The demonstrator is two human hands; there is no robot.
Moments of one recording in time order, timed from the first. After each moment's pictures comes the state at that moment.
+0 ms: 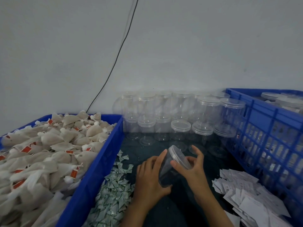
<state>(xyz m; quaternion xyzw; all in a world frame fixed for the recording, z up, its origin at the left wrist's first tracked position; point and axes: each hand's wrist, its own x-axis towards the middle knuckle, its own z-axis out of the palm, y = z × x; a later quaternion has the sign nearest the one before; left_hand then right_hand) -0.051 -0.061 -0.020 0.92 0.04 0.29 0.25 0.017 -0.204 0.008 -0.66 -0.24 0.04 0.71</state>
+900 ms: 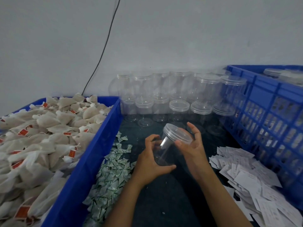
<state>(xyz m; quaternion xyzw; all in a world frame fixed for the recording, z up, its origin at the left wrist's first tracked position) -0.060 -0.060 -0.021 0.85 0.01 0.23 0.48 0.018 -0.207 0.004 -0.49 -0.24 0.11 0.83</state>
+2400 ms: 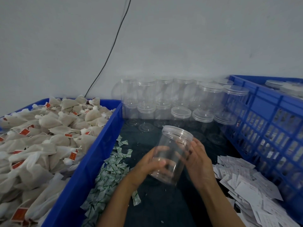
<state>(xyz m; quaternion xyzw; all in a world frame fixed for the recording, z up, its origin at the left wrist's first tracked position) -0.075 -0.054 0.012 0.69 -0.07 0.03 0.72 0.010 -0.216 0.015 -0.41 -0.15 0.17 0.88</state>
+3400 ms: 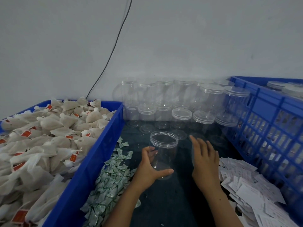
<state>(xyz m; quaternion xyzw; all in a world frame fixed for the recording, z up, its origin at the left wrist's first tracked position) -0.052 -0.056 -0.029 0.78 0.10 0.16 0.60 0.028 -0.229 -0.009 -0.94 -0.21 -0.19 0.18</state>
